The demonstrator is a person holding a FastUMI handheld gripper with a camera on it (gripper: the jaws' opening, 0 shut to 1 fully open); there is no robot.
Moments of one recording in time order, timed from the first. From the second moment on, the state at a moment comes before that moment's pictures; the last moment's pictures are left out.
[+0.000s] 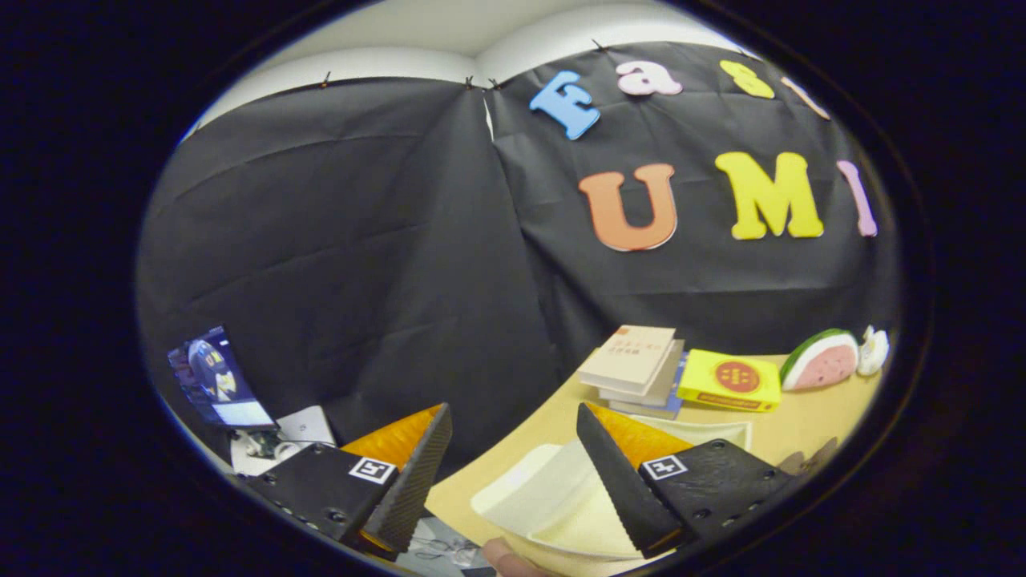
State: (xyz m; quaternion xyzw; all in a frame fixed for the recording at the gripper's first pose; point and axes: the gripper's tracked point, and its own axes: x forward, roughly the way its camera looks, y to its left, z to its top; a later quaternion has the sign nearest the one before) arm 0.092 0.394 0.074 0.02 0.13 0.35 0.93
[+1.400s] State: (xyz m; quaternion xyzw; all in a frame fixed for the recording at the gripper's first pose) arm 0.179 0.001 -0.164 -0.05 0.31 0.04 0.95
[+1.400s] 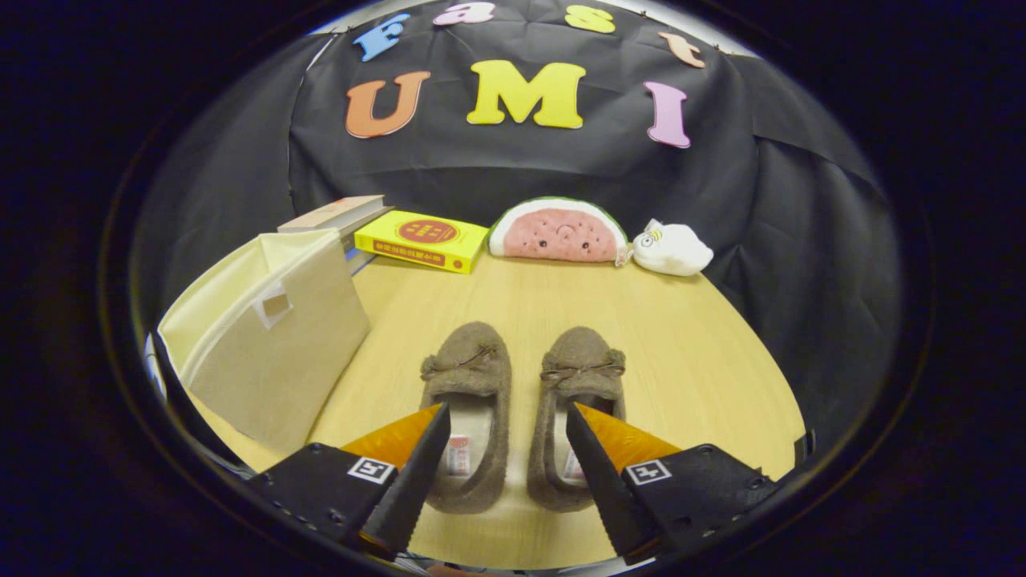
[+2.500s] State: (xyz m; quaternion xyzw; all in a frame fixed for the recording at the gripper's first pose) arm 0.181 0.006 -0.180 0.04 0.38 0.03 0.92
